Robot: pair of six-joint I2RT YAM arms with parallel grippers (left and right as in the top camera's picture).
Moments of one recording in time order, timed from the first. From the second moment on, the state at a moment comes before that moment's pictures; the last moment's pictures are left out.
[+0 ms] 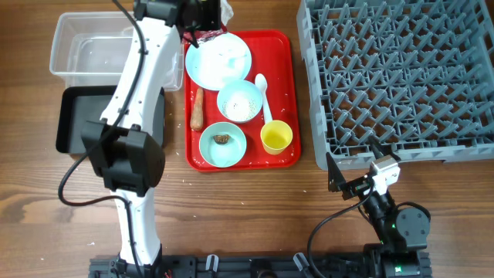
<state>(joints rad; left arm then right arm) -0.23 2.19 2.23 -0.93 0.10 -0.17 0.05 0.02 0.01 0.02 -0.31 -0.02</state>
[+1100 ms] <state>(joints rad) 0.14 2.33 2.23 -0.90 0.02 -0.43 0.05 0.02 0.01 0.02 -0.31 -0.02</state>
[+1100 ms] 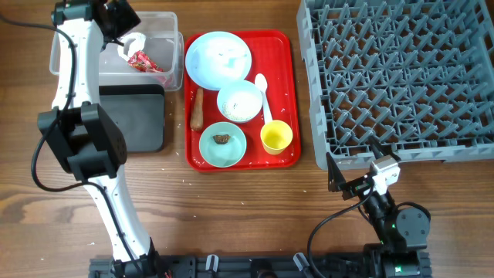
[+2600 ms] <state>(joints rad) -0.29 2.56 2.23 -0.83 0.00 -0.09 0.05 0.02 0.01 0.02 -0.31 -0.01</state>
